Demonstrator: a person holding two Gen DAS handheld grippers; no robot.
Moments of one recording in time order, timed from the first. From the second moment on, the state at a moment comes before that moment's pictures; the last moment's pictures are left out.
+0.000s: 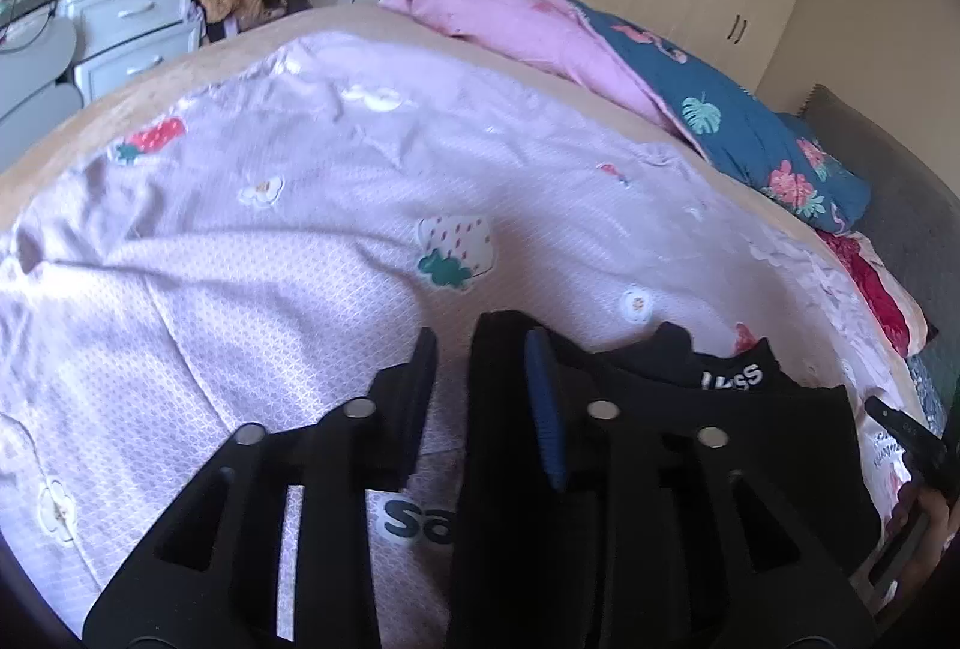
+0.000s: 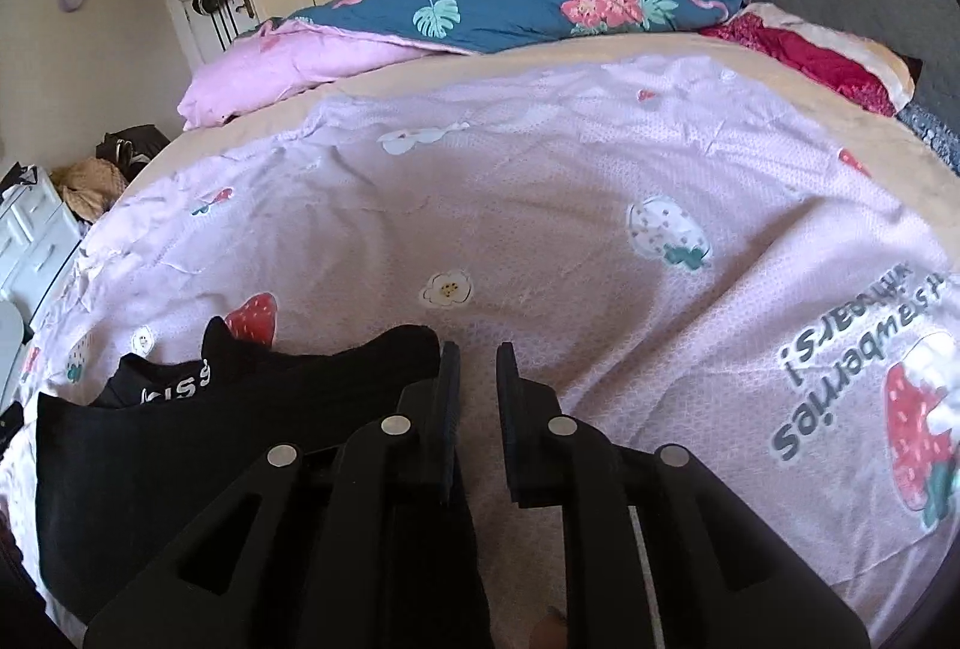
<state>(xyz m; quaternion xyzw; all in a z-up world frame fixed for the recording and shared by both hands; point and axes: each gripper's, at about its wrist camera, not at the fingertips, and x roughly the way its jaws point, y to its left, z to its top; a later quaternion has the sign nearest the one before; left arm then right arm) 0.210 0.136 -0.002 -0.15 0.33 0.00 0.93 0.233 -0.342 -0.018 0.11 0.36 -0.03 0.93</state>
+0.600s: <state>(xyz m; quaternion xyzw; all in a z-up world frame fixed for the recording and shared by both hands) 0.187 0.087 0.015 -0.10 0.34 -0.04 0.93 0.190 -0.317 0.009 0.09 0.34 0.02 0.93</state>
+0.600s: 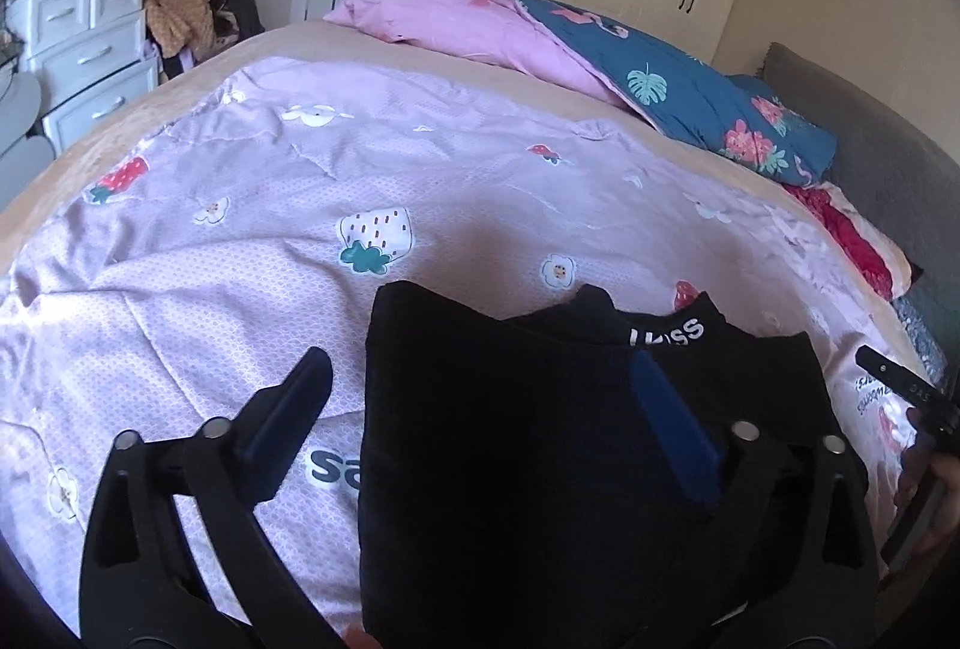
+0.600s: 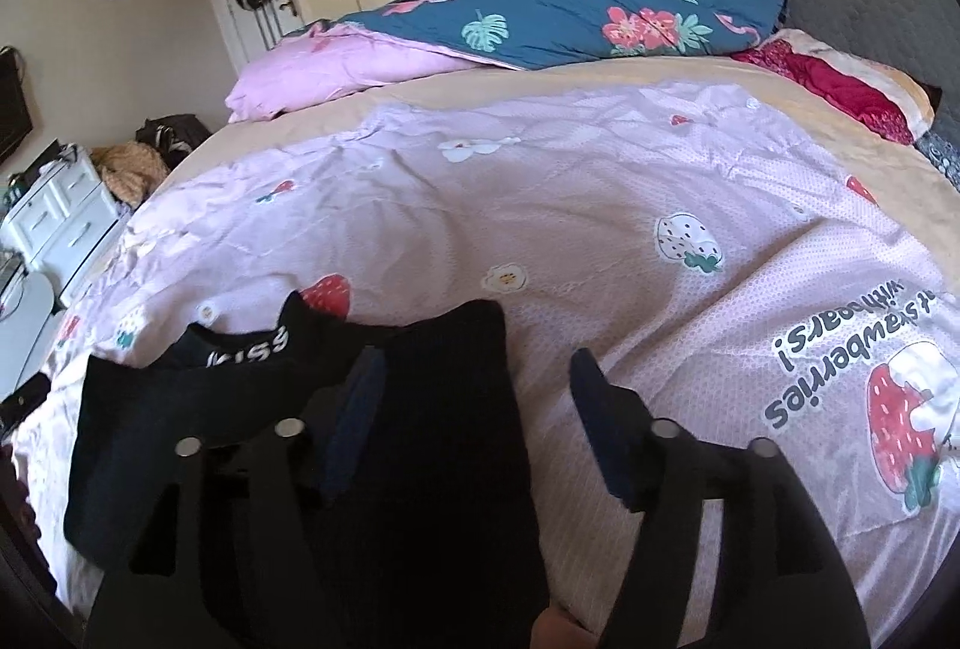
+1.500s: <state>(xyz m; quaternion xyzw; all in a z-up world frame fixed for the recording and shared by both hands) 0.136 0.025 -0.025 -0.06 0.42 -0.10 0.90 0.132 -0.255 -0.025 0.01 0.40 0.09 0.91</state>
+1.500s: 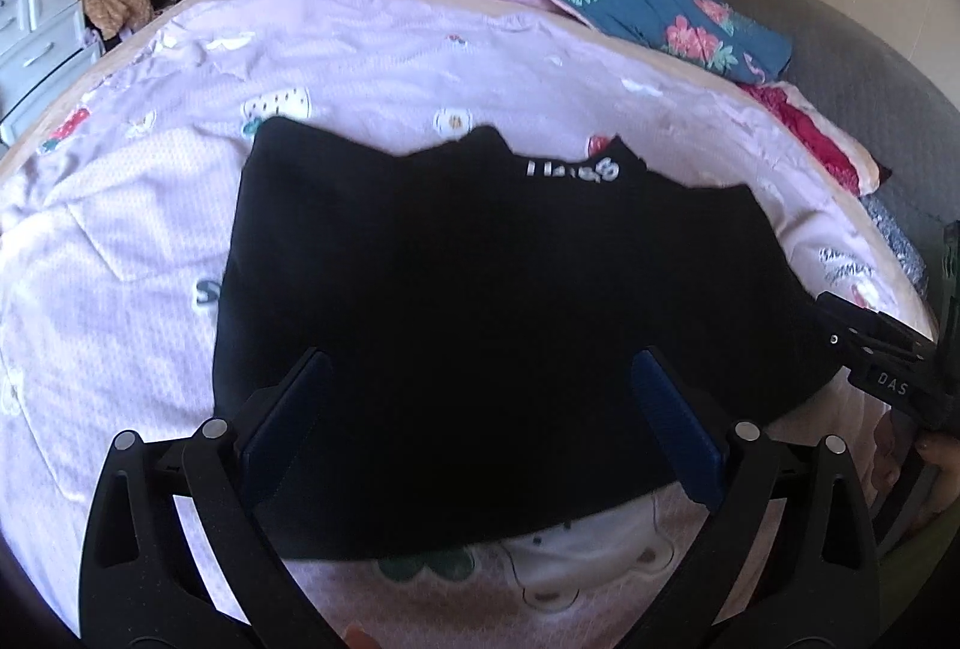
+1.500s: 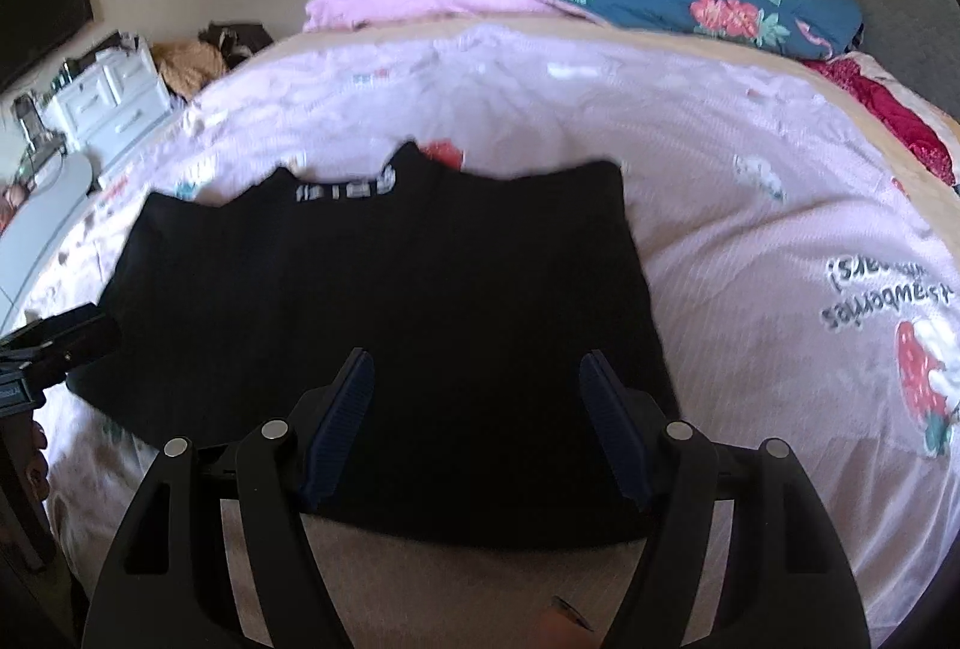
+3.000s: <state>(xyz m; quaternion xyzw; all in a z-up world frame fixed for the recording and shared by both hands) 0.077 0.030 -0.011 -0.07 0.44 -0.07 0.89 0.047 -0.257 -0.011 0.01 0.37 0.05 0.93</state>
